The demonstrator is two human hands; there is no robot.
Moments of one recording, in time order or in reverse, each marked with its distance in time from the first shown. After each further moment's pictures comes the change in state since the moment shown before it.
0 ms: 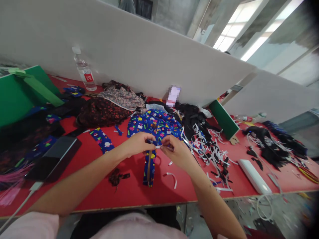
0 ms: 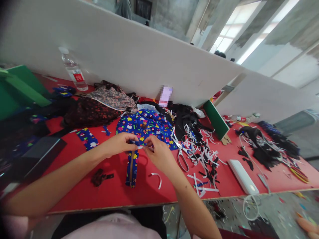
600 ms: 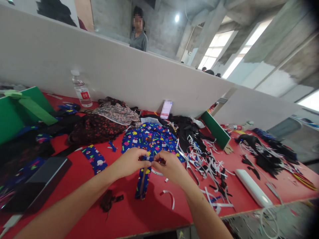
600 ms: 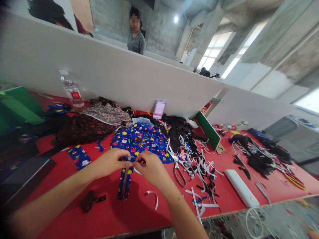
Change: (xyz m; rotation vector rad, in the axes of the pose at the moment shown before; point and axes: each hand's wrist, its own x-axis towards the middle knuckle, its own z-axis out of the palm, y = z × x) left_hand -0.007 0.010 -0.007 0.415 0.058 0.140; right_hand 0.008 -0.008 0.005 0.002 0.016 -0.045
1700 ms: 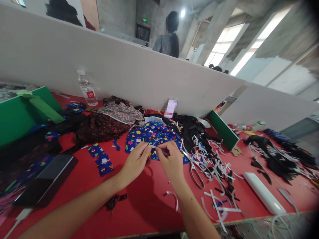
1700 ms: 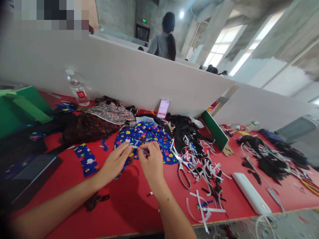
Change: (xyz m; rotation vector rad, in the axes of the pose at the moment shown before) left_hand -0.001 0.004 0.029 -0.341 0.448 0.042; right_hand 0.017 -0.007 0.020 0.086 0.500 -0.040
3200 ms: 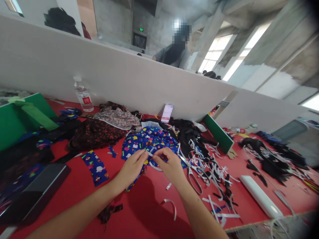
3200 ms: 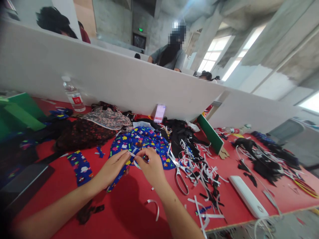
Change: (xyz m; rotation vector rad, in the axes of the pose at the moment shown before) left_hand 0.005 0.003 0.002 -0.146 -0.033 -0.241; right_hand 0.008 0.013 -0.011 0.096 -0.228 0.109
